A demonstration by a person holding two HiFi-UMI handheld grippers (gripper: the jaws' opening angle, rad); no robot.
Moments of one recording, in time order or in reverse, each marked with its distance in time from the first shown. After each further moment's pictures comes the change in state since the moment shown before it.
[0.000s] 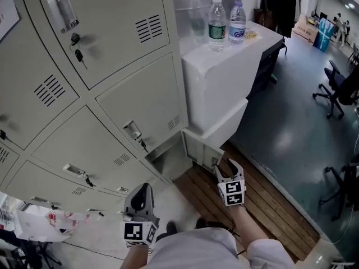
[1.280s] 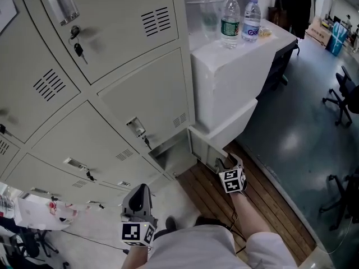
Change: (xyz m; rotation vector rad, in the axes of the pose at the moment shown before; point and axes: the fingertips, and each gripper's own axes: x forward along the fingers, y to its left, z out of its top) left arm -0.005 0.011 -0.013 -0.037 0.048 0.100; right arm 0.081 -0.020 -0.056 -0.122 0.164 0.057
